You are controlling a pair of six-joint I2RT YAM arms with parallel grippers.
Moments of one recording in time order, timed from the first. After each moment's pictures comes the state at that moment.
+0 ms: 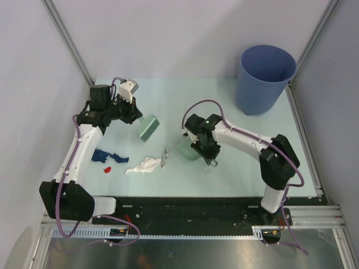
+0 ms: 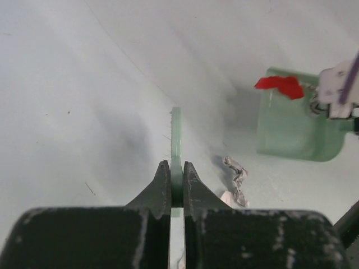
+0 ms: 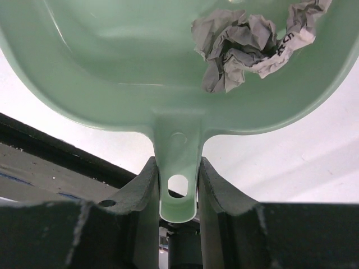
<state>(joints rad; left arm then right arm) -0.08 1.30 1.24 -0.58 0.54 0.24 0.81 1.82 1.43 -1.08 0.03 0.02</state>
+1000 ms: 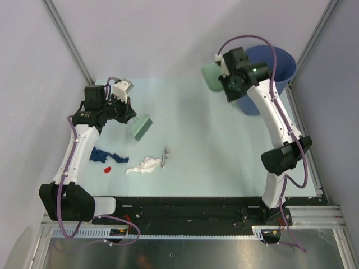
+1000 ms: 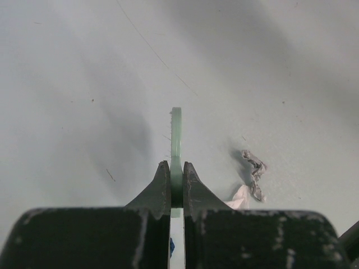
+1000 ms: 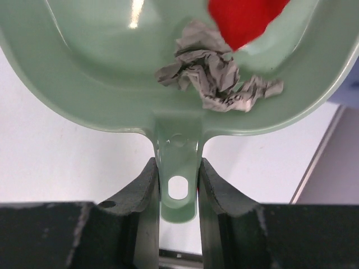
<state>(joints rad) -0.02 1.29 1.25 -0.62 0.52 0.29 0.46 1.88 2.23 -1.34 0.19 -0.04</state>
